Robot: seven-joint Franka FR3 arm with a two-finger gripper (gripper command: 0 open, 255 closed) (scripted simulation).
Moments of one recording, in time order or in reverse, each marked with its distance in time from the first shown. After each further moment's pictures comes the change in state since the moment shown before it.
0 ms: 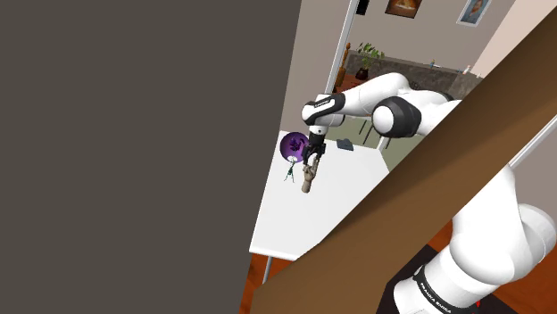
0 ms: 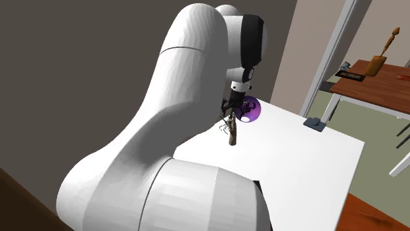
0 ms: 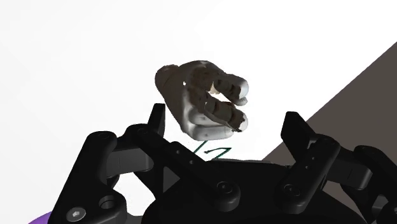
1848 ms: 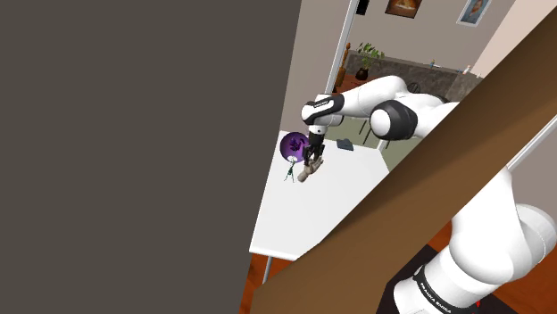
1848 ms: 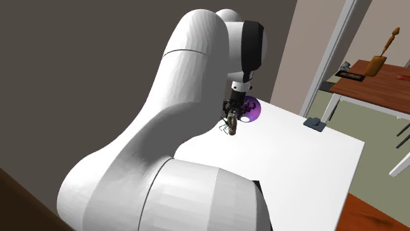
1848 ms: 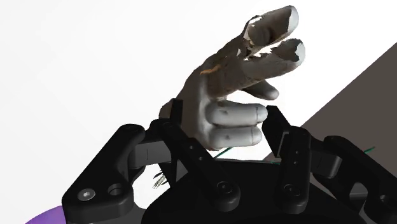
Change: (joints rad) arm -0.009 0.036 0.002 0.058 -0.001 -0.024 -0.001
